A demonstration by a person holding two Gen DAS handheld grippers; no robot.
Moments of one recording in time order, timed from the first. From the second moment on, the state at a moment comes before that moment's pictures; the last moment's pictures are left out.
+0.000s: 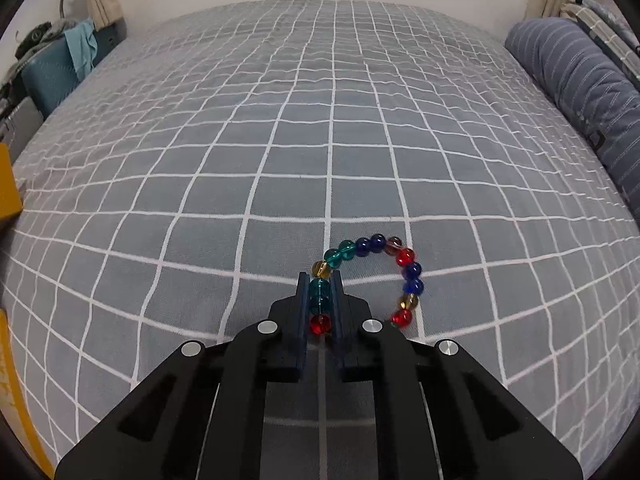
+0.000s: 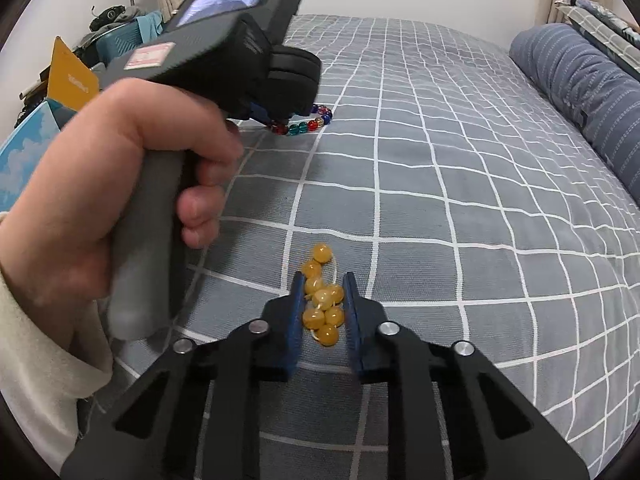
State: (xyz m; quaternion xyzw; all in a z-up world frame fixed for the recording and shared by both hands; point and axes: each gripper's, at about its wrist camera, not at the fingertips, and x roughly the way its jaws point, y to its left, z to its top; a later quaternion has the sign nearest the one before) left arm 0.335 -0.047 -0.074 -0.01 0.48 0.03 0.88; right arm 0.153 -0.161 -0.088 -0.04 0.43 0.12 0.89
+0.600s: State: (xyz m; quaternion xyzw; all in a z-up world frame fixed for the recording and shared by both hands) left arm 0.258 -0.019 -0.021 -0.06 0.46 -0.02 0.88; right arm 0.173 -0.189 -0.061 0.02 0.47 0.07 0.88
